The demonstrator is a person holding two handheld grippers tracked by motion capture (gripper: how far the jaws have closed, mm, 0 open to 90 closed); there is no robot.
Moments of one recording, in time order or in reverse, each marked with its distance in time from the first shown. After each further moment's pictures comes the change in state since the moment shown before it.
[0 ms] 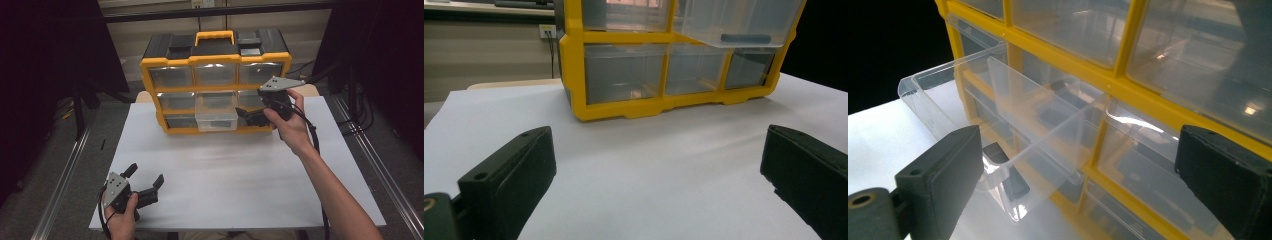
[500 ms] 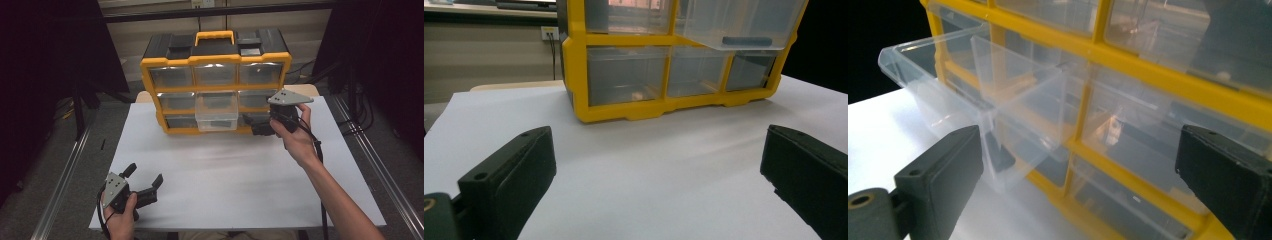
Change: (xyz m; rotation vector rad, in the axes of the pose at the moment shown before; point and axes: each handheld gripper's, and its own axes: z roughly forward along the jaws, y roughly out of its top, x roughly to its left) left arm 0.001 0.000 -0.001 -0.003 0.004 -0.003; right arm 0.004 -0.031 -0.014 -0.039 -0.075 0.005
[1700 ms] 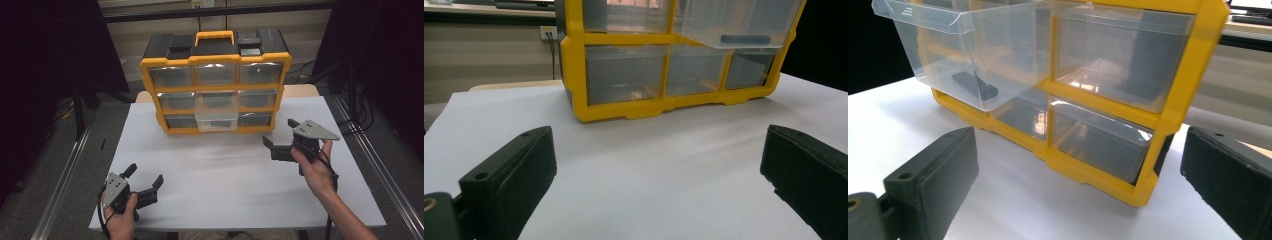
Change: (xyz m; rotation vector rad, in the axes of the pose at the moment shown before) left arm -0.001 0.000 0.000 0.001 0.000 0.004; right arm 0.001 -0.072 -0.049 -0.080 -0.093 0.078
